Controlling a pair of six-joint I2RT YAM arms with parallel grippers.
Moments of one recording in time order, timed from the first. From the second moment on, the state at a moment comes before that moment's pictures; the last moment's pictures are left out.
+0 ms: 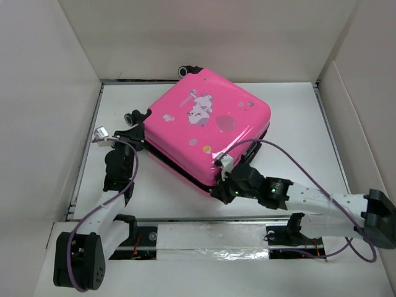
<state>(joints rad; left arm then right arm) -0.09 0.92 0.29 0.67 -0.13 -0.99 1.10 1.03 0.64 -0.21 -0.05 0.43</state>
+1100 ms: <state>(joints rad) -0.08 0.88 0.46 0.40 0.03 -0.98 0.64 0.66 0.50 -0.23 -0.27 0.35</state>
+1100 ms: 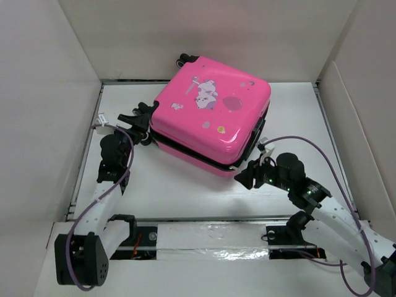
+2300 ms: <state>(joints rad) -0.02 1.61 0.90 0.44 0.03 -1.04 0.66 0.71 0.52 -0.21 -0.31 0.29</state>
